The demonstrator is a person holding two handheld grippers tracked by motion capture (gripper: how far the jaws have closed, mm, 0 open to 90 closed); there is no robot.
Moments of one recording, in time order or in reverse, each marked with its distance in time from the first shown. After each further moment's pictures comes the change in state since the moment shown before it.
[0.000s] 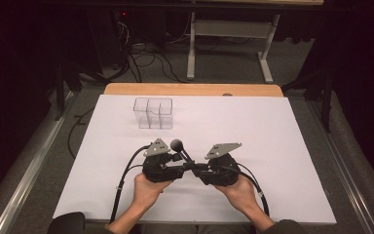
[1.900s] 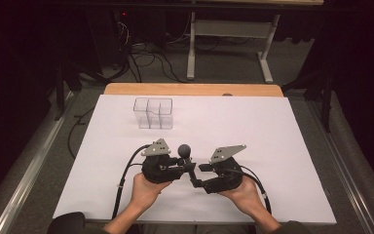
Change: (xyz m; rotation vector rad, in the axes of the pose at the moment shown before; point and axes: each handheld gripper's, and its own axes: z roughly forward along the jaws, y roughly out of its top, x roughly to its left) left arm -0.004 0.008 -0.008 0.012 -0.135 0.053; right arm -0.002 -0.011 -0.006 -0.019 0.115 -0.008
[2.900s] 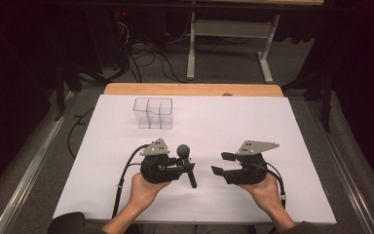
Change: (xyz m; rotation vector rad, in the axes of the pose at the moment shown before) left arm 0.000 0.001 -0.003 0.020 0.003 0.001; right arm -0.025 -0.017 -0.049 -0.137 -0.155 0.057
